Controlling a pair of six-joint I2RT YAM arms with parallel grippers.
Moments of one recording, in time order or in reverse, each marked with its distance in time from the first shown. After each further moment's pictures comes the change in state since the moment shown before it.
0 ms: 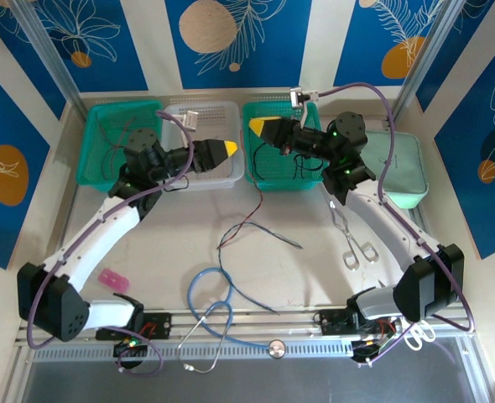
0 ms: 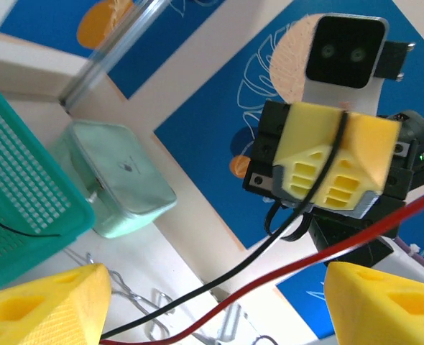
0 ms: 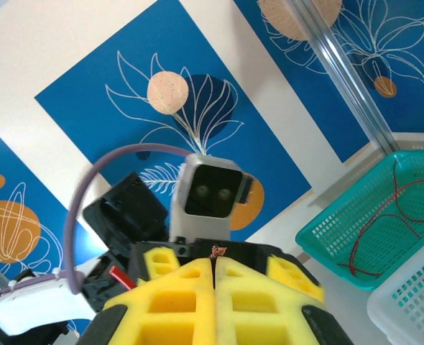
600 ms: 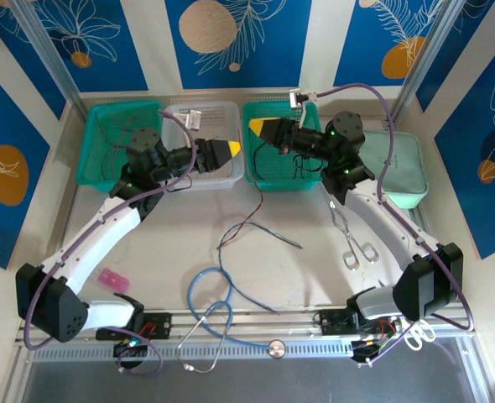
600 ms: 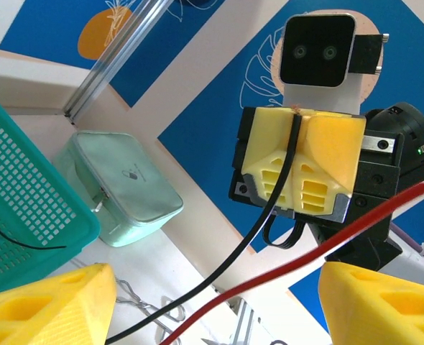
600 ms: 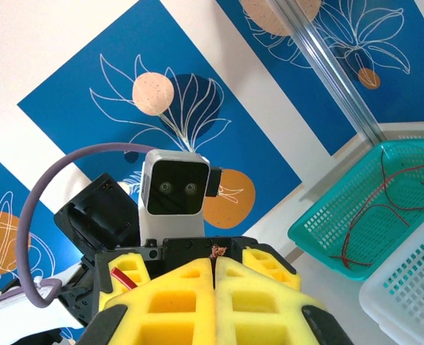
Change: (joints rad) left arm -0.052 0.024 0.033 -0.012 -0.038 0.052; right arm 0.003 0.006 -0.001 -0.043 0.021 0.000
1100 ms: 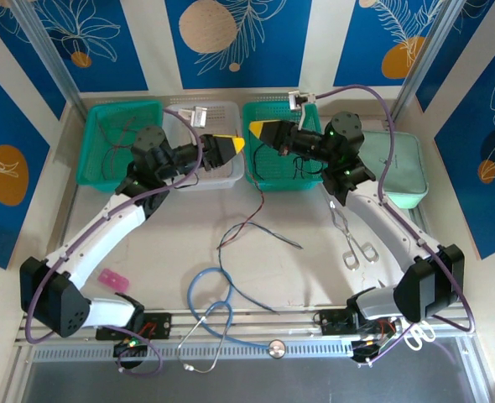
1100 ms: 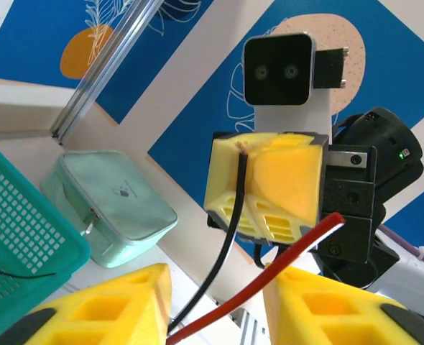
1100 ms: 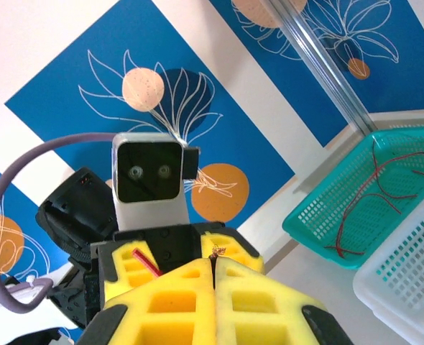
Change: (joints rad) left arm -0.029 0.029 0.016 0.082 -0.024 0.013; right arm 0.004 -0.018 -0.008 -0.056 0.013 -0.019
